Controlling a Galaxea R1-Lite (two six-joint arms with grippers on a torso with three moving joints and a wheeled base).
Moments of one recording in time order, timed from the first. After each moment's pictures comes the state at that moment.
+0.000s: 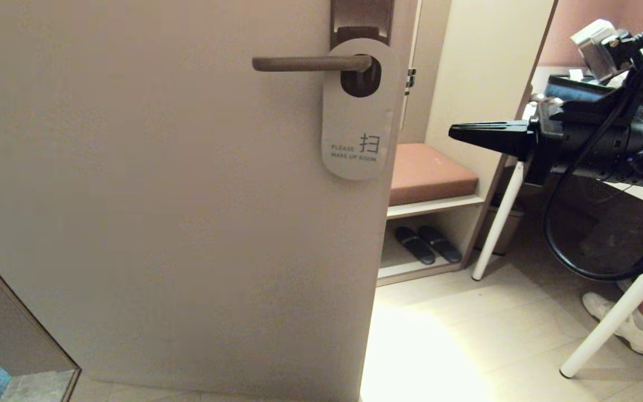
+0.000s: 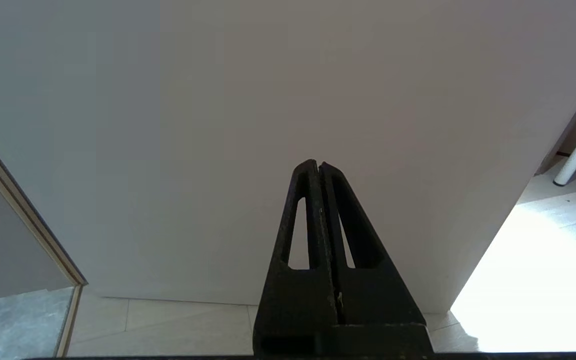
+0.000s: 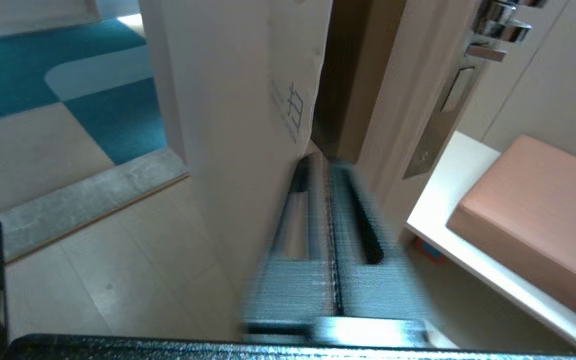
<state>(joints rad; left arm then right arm) -0.01 0.00 0.00 -0.01 0.00 -0.03 0.23 1.58 -1.13 -0.41 0.77 -0.10</state>
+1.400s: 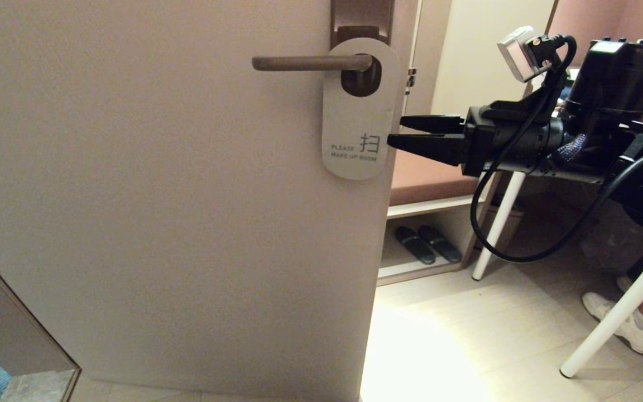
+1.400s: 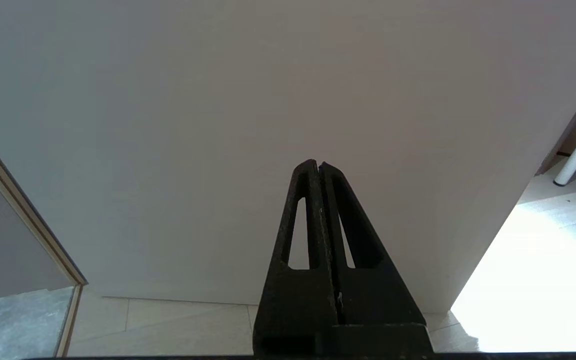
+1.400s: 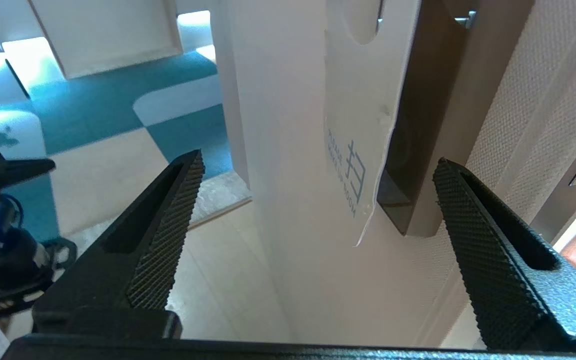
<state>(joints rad) -0.01 0.00 0.00 -0.01 0.00 -0.03 0.34 1.75 -1.24 -0.54 0.83 0.07</state>
